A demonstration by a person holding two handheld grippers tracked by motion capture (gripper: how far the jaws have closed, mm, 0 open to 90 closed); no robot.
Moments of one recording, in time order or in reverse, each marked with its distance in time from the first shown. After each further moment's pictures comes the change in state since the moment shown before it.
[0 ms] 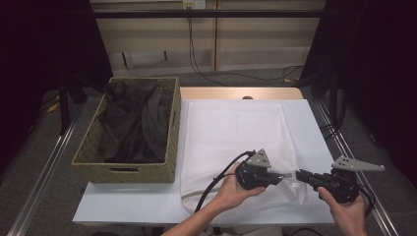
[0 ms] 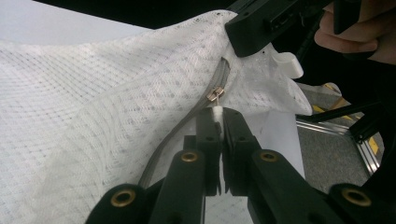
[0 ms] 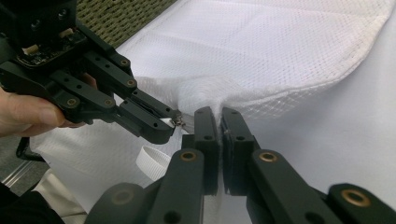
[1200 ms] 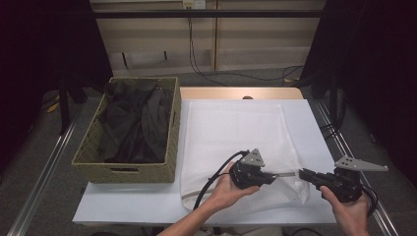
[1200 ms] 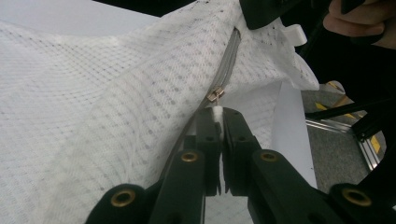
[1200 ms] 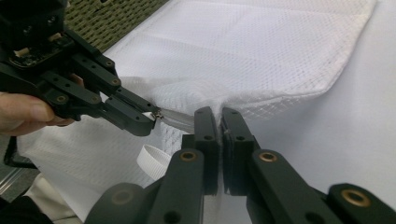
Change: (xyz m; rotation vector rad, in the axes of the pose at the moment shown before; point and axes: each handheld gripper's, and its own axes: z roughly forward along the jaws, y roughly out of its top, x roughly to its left) left arm 0.008 -0.010 -0.009 0.016 0.009 -0.014; right arm -0.006 -0.002 -0.003 -0.006 -0.029 0.010
